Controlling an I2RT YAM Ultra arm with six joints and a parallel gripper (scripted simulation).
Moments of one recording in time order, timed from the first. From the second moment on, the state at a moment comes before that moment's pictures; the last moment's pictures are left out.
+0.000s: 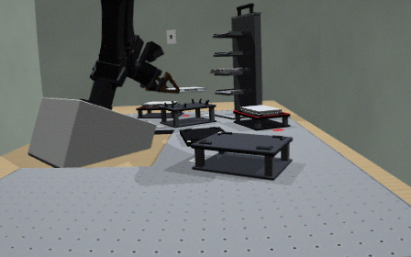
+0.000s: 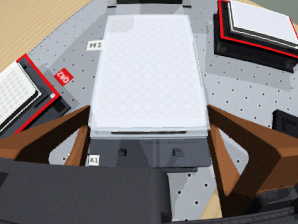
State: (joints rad) arm 1.35 0.85 0.06 0.56 0.93 0.30
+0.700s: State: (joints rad) arm 1.27 0.89 0.09 0.58 0.86 0.28
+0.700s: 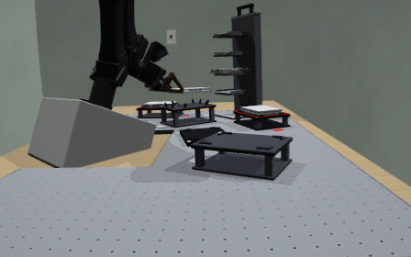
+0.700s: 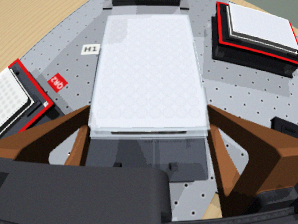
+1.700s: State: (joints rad) arm 1.14 0.97 0.16 0.61 0.73 0.24
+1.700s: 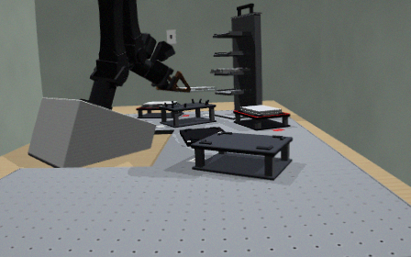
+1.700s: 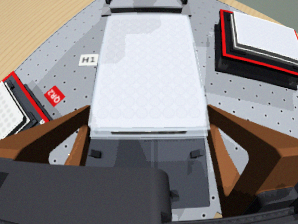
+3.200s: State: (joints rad) arm 1.00 1.09 0.27 0.65 0.59 0.21
